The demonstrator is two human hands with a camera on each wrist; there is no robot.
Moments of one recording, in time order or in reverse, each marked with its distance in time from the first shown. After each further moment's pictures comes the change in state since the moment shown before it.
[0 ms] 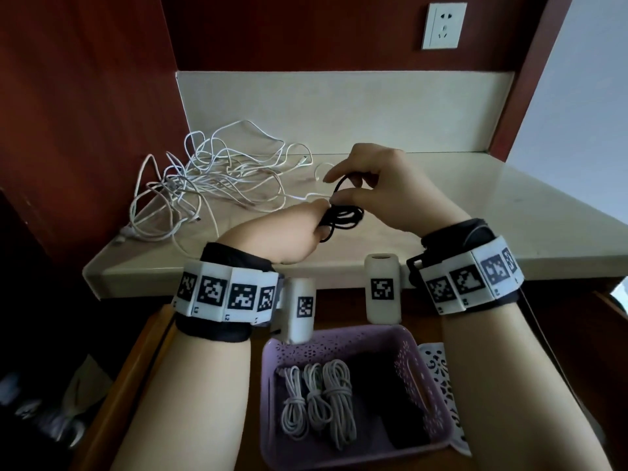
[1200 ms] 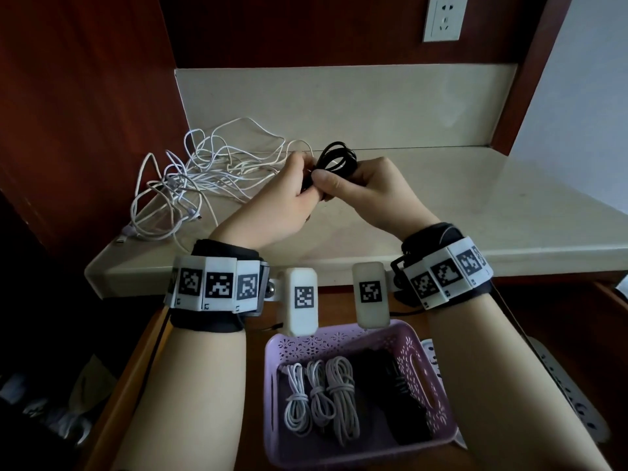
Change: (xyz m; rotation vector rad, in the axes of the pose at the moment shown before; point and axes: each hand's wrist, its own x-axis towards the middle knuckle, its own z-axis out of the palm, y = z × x) left_hand -0.006 0.005 -0.013 -0.627 0.328 0.015; right_hand -0.002 0.002 0.026 0.315 0.097 0.228
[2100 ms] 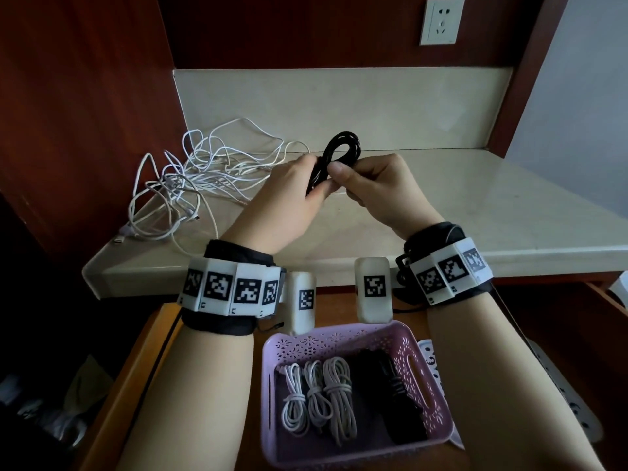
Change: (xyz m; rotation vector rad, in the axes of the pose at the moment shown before) left_hand 0.005 -0.001 0.008 0.323 0.197 0.185; right_hand 0.002 0.004 -0.007 0.074 0.049 0.027
